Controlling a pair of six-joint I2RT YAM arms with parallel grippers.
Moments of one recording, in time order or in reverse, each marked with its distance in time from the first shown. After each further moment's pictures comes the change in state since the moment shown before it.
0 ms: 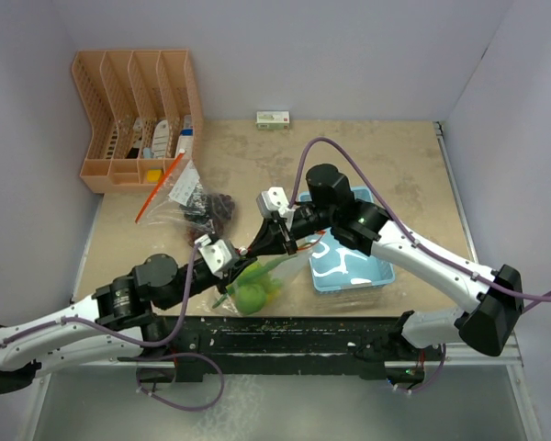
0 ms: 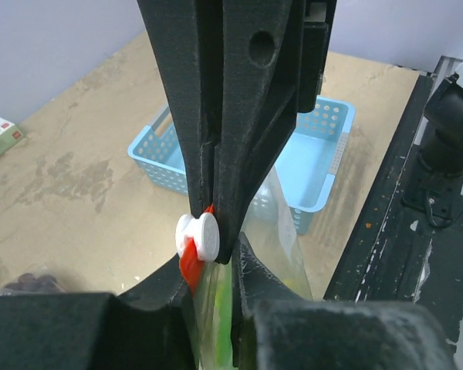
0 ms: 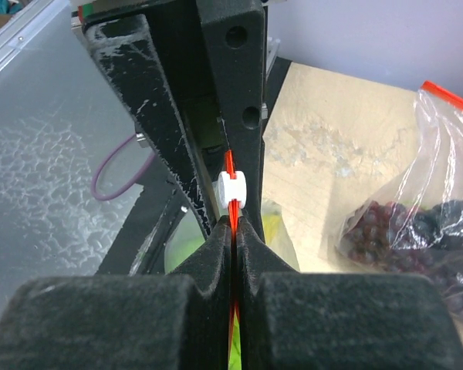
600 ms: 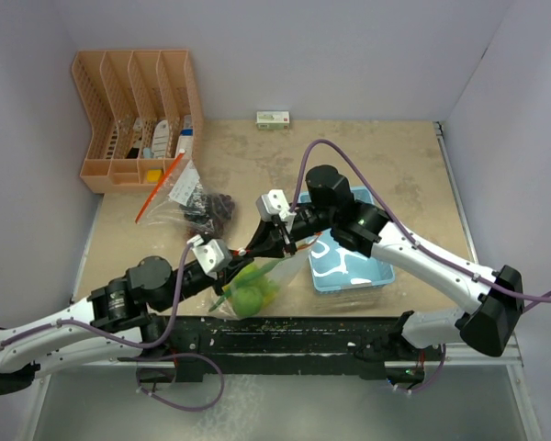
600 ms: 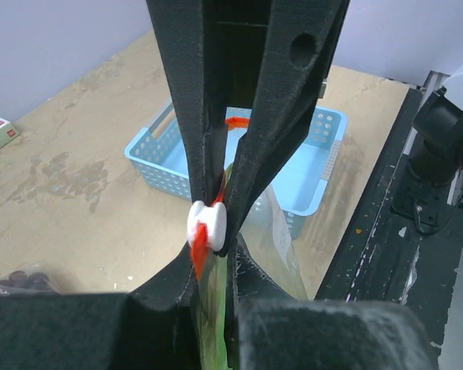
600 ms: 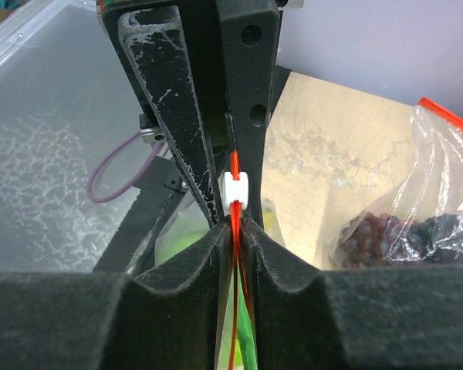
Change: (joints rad) left arm -0.003 -0.052 -0.015 -0.007 0.001 -0.040; right arm 0.013 -0.006 0.003 0.014 -0.011 -0.024
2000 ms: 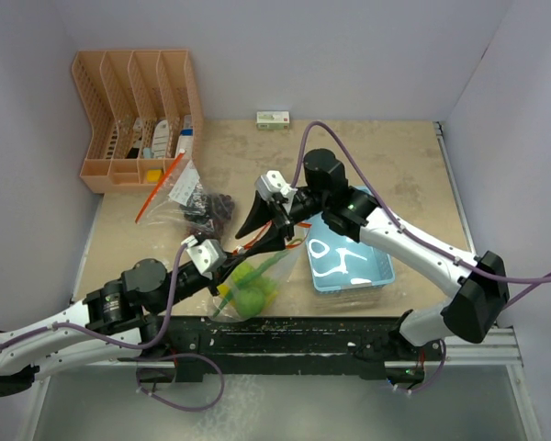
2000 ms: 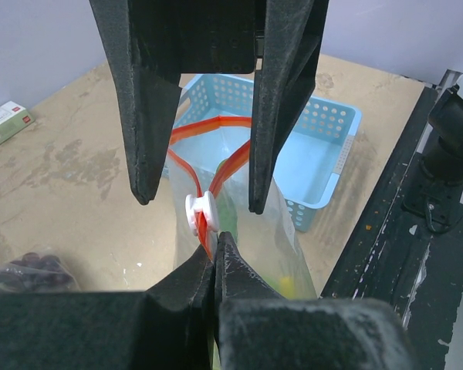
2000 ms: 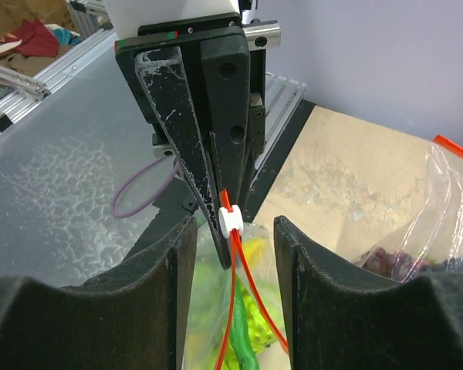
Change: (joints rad) left arm -0.001 -0.037 -0.013 -0.039 -0.047 -0.010; right arm -0.061 0.112 0.067 0.143 -0.207 0.117
